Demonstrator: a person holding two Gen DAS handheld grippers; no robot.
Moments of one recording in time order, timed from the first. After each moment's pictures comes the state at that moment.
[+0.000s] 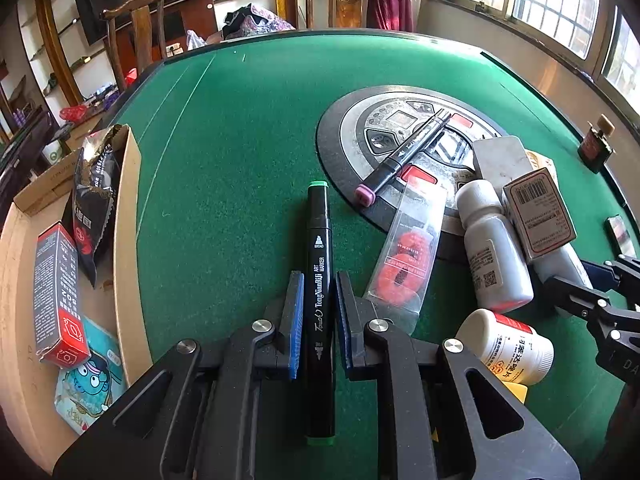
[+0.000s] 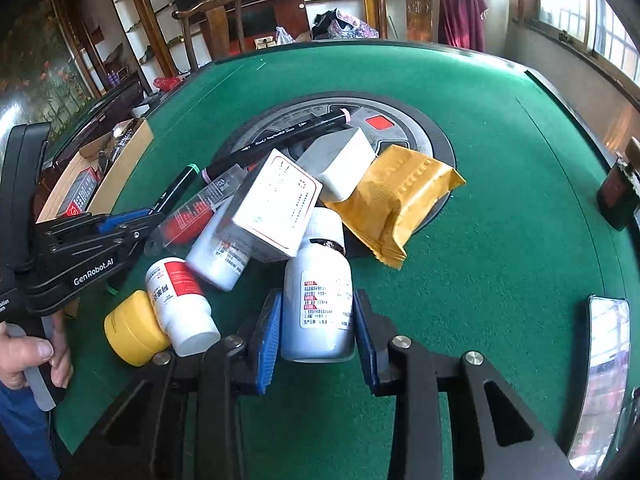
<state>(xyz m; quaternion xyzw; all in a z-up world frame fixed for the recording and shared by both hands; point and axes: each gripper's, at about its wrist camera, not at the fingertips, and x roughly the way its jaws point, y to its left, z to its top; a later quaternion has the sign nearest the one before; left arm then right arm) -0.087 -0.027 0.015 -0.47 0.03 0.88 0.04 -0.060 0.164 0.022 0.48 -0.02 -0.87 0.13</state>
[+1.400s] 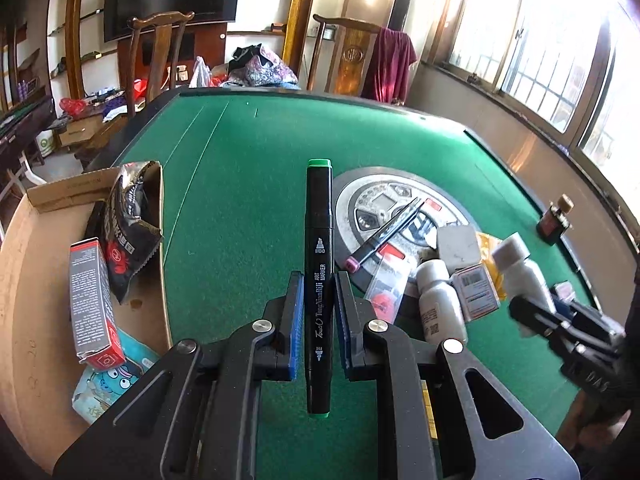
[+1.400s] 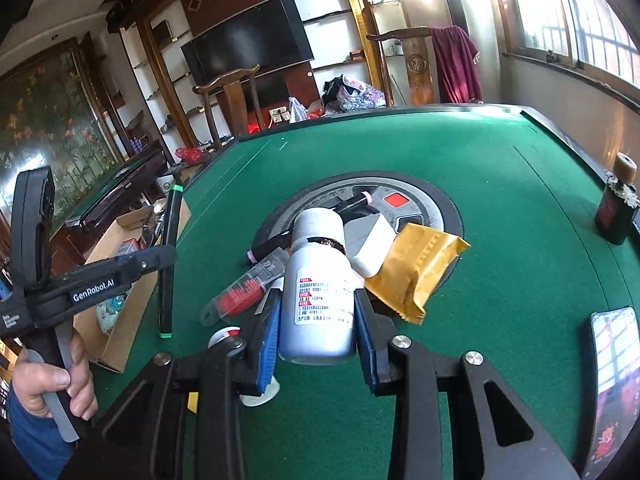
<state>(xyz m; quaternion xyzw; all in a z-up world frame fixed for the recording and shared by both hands) -0.064 -0.066 0.073 -0.38 -0.07 0.92 0.07 -0.042 0.162 0.065 0.35 -0.07 -0.92 0.16</state>
